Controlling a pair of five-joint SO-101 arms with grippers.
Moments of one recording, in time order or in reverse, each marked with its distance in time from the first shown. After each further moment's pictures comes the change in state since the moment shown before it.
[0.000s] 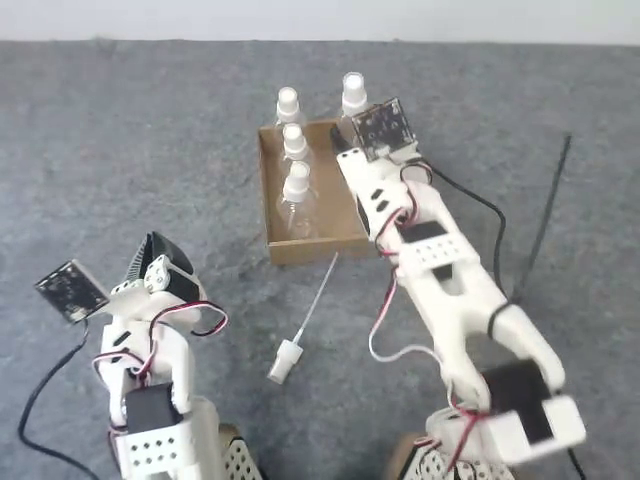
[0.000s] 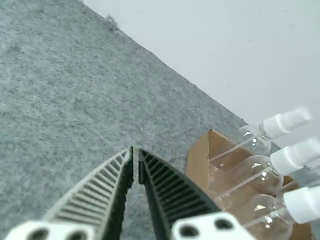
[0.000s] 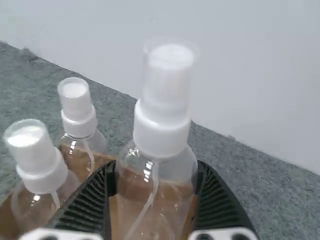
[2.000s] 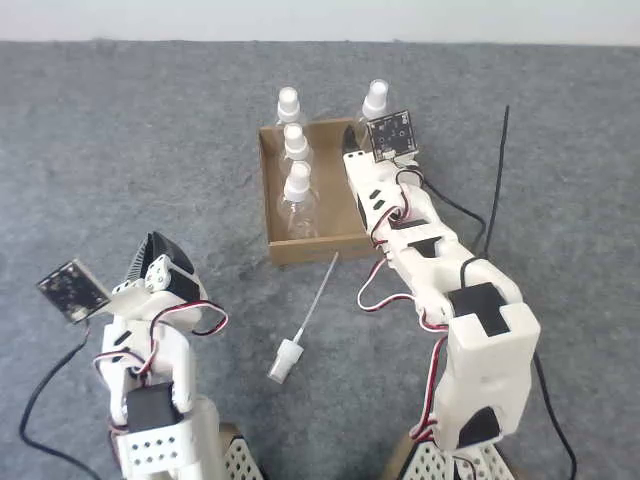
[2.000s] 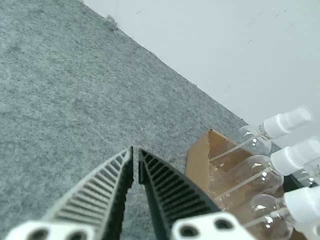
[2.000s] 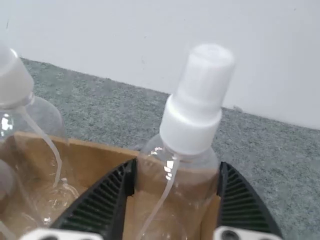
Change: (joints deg) left arm 0.0 0.0 0.0 0.0 0.0; right arm 2.8 28.2 -9.9 -18.2 -7.0
